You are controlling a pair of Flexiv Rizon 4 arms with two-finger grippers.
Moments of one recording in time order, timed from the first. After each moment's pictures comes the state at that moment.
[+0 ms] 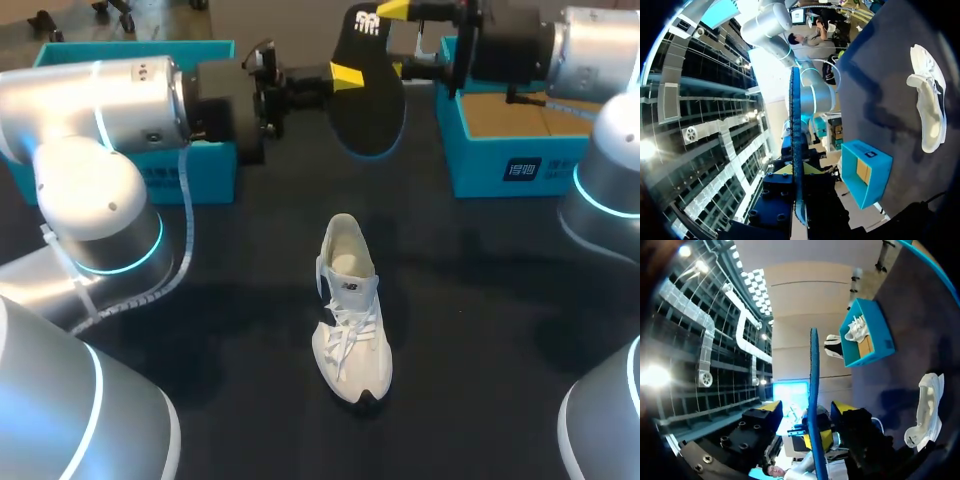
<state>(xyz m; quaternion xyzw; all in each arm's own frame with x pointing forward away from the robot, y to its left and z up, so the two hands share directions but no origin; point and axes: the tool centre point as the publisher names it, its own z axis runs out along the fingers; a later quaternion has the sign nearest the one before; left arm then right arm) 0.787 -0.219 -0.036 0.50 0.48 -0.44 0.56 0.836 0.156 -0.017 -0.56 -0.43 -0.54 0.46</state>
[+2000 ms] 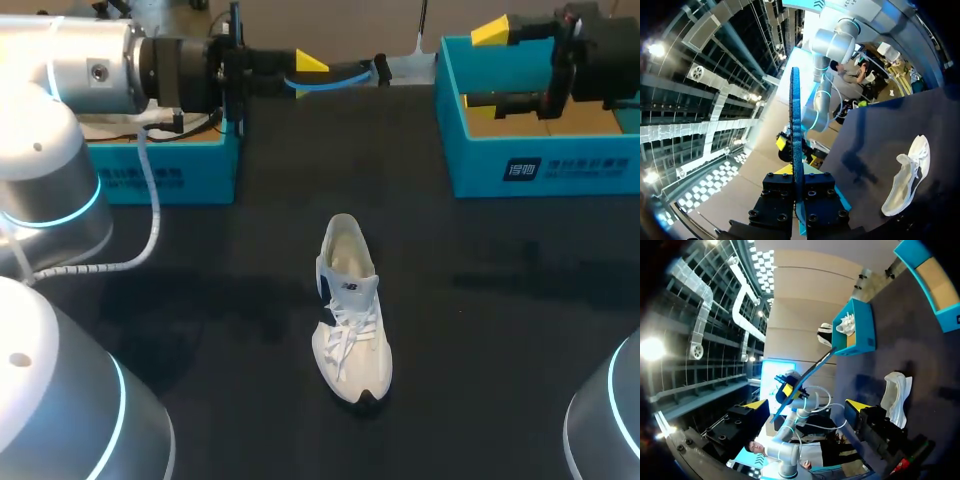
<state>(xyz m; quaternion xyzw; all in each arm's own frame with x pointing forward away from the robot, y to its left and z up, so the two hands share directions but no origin) 0.779 -0.184 -0.023 0.38 0.61 -0.61 0.34 0.786 0.056 -0.034 -0.52 -0.53 -0.51 0.43</state>
